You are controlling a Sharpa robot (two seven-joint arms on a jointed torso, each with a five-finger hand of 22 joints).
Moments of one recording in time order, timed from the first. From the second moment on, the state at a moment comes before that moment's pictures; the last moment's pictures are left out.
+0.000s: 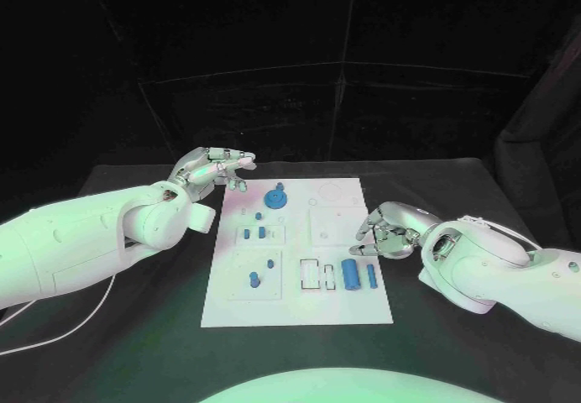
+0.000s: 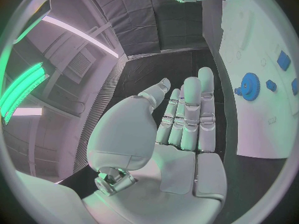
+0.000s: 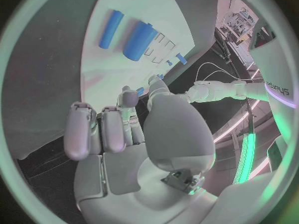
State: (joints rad) left arm 1.25 -0.80 -0.17 1.34 0.01 -0.14 0.42; left_hand 1.26 -0.03 0.34 -0.08 0.05 0.97 0.20 0.16 0.07 1.00 0.12 0.35 0.08 1.21 0.03 1.03 0.44 0.18 1.13 0.13 0.65 0.65; right arm 1.06 -1.04 -0.05 1.84 -1.41 -0.35 -0.39; right_hand 1.27 -0.10 -0.08 0.27 0.30 1.00 0.10 0.25 0.11 1.32 0.02 0.94 0.84 1.47 -0.05 1.38 1.15 0.08 1.45 0.05 1.41 1.26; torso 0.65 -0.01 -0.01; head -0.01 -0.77
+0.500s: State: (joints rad) left arm 1.24 -0.81 -0.17 1.35 0.01 -0.14 0.42; left_hand 1.26 -0.03 0.34 -0.08 0.05 0.97 0.20 0.16 0.07 1.00 0.12 0.35 0.08 1.21 0.03 1.03 0.44 0.18 1.13 0.13 0.65 0.65; right arm 1.02 -1.02 -0.05 1.84 -1.44 -0.31 -0.51; right_hand 1.23 -0.09 -0.16 0.29 0.27 0.98 0.10 0.31 0.12 1.35 0.02 1.13 1.07 1.47 -0.05 1.41 1.21 0.08 1.45 0.05 1.41 1.28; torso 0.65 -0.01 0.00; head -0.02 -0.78
